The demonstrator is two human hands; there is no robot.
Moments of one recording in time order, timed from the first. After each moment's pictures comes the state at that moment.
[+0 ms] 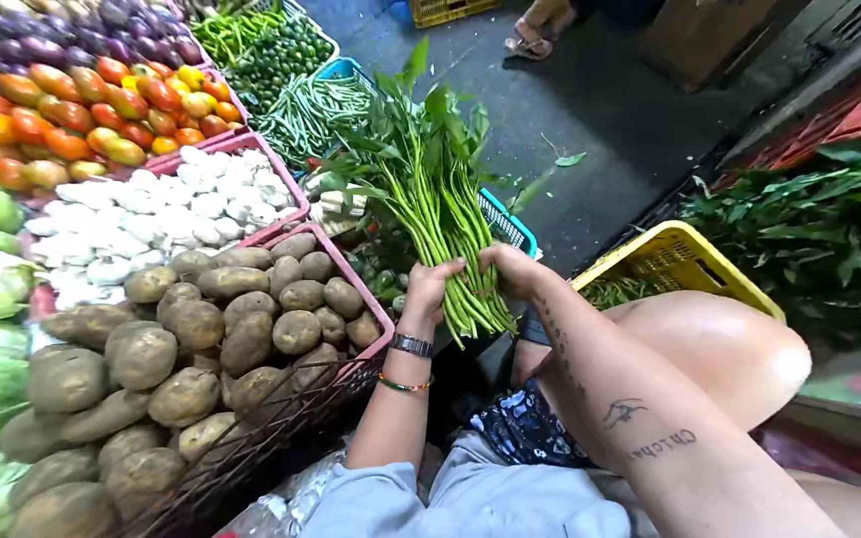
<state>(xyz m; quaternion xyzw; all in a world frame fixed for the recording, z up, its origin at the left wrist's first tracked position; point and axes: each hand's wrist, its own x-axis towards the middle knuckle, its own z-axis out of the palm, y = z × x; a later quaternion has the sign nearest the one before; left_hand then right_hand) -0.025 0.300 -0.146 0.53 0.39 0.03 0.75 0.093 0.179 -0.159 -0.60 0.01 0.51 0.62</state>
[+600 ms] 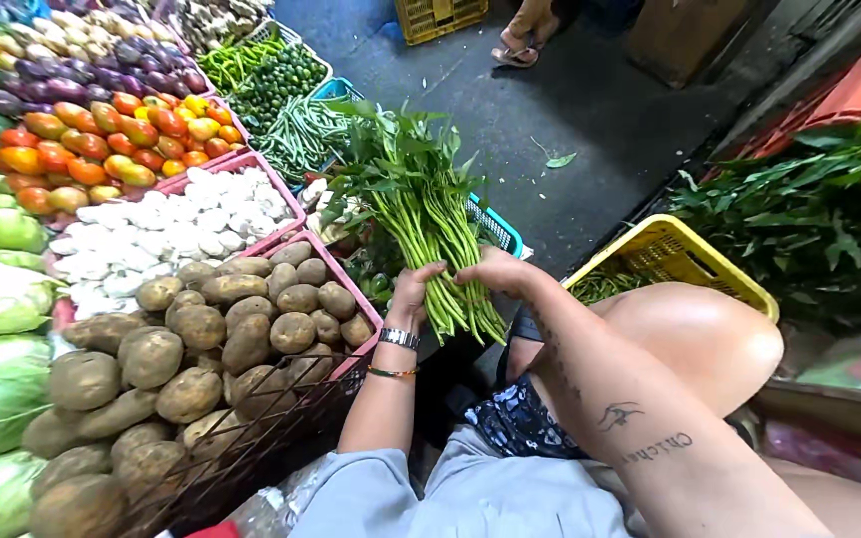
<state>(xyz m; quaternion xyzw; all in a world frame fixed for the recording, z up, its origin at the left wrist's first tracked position) -0.038 0.308 -0.162 0.54 0.34 0.04 0.77 0.086 0.164 -0.137 -0.72 -0.13 0.48 0.48</state>
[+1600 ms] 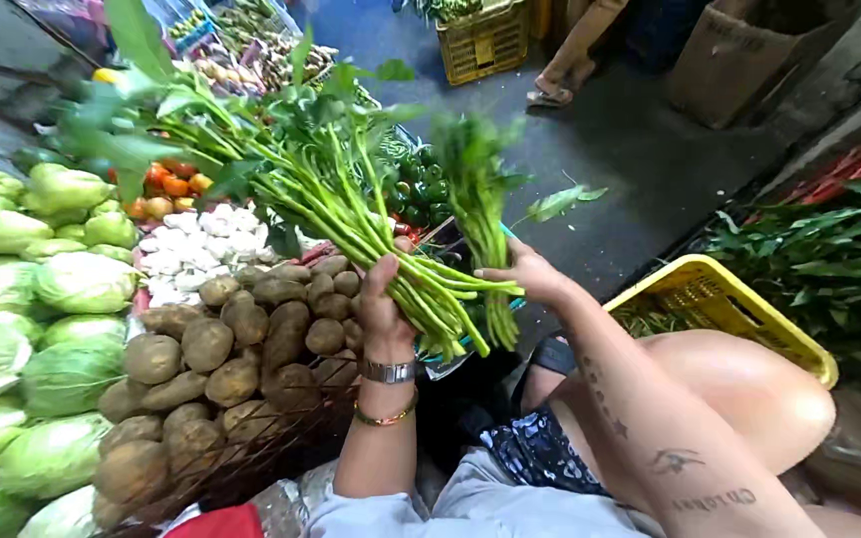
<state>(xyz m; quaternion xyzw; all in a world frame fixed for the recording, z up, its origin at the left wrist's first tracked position) -0.055 0.307 -0.041 0.43 0.05 0.30 0.85 0.112 0.152 -0.102 -0.76 -0.19 0.35 0.51</state>
